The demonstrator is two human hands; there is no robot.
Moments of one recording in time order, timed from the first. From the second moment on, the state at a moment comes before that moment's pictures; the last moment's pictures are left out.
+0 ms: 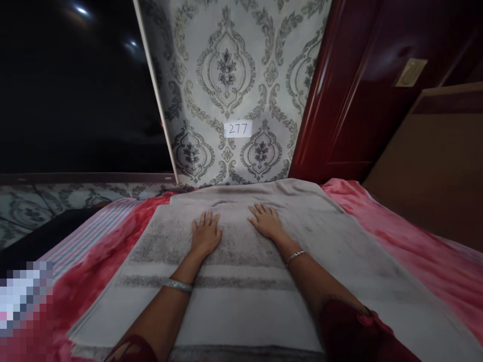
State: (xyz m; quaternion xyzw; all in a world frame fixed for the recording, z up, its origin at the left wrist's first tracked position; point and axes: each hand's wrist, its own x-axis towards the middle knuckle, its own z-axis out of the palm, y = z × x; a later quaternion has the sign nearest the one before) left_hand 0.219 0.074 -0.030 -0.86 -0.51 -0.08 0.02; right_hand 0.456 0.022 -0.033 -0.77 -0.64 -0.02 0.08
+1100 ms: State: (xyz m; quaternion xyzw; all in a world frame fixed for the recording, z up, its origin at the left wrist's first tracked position) left_hand 0.224 0.082 -0.024 -0.85 -0.52 -0.06 0.04; right_hand 0.670 -0.111 -0.051 -0.94 -0.34 -0.02 0.07
